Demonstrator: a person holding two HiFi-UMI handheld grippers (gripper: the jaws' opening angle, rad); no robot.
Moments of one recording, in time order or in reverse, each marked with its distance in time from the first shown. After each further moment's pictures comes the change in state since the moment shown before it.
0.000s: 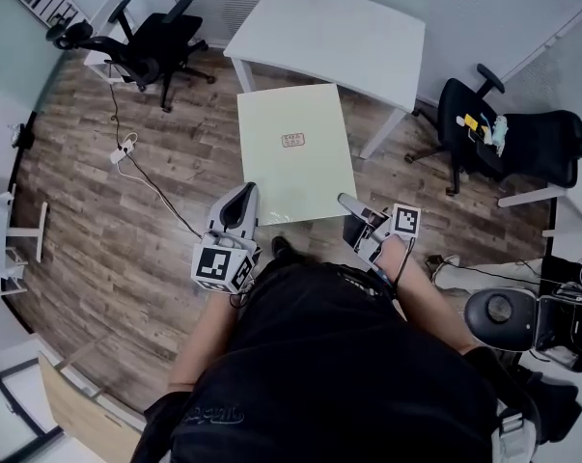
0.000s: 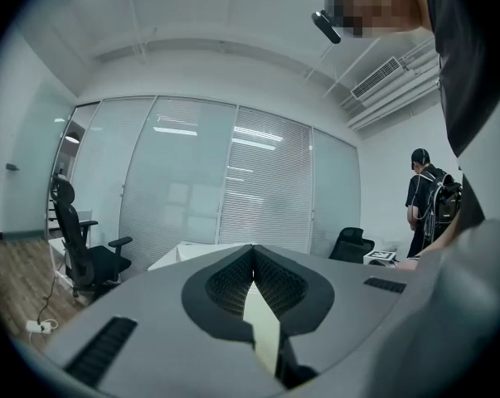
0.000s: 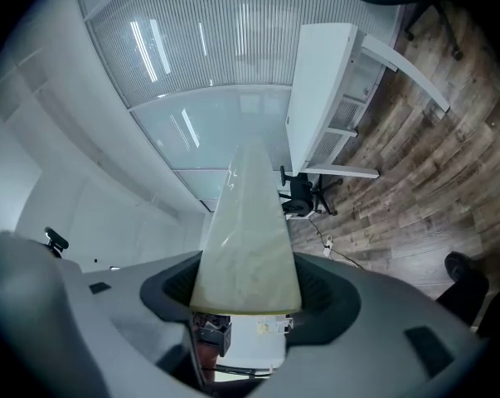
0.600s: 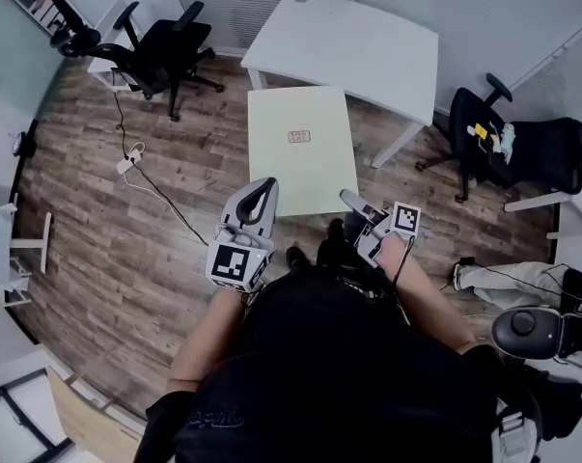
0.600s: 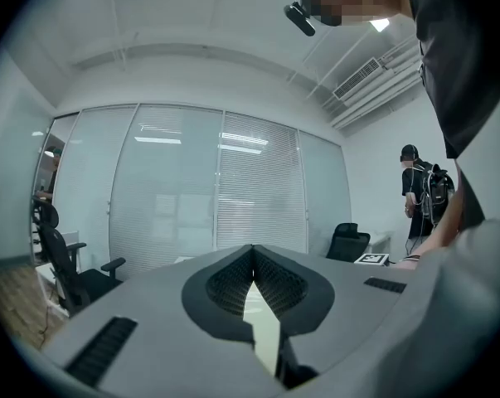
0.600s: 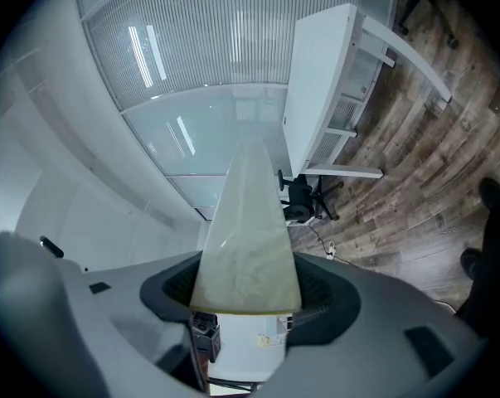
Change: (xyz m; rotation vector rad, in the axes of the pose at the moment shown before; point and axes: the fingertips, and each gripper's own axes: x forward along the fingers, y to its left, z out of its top) left arm 0.019 0.056 0.035 0.108 -0.032 -0.085; right arm 0.089 -0.009 0.009 0.027 -0.063 -0.025
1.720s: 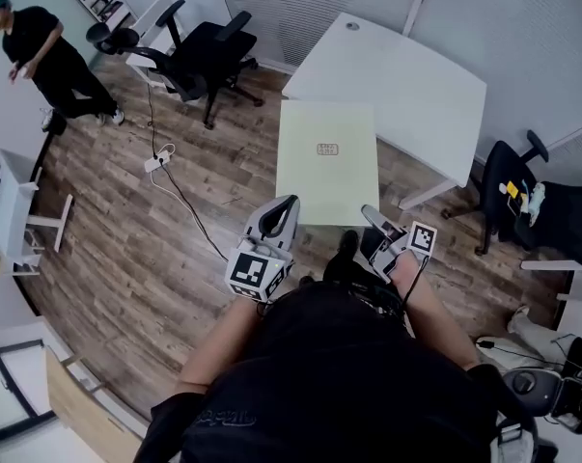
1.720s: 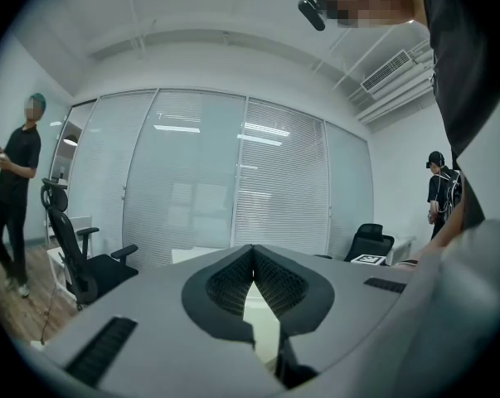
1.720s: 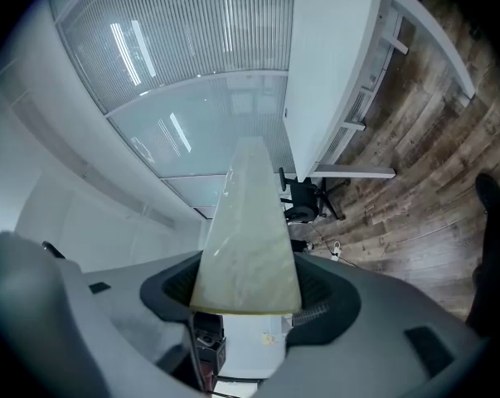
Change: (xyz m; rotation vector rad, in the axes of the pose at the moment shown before) left arm 0.078 0.080 -0.015 -0.084 0.053 0.104; right arm 0.086 -0.014 0.098 0.029 0.055 0.019
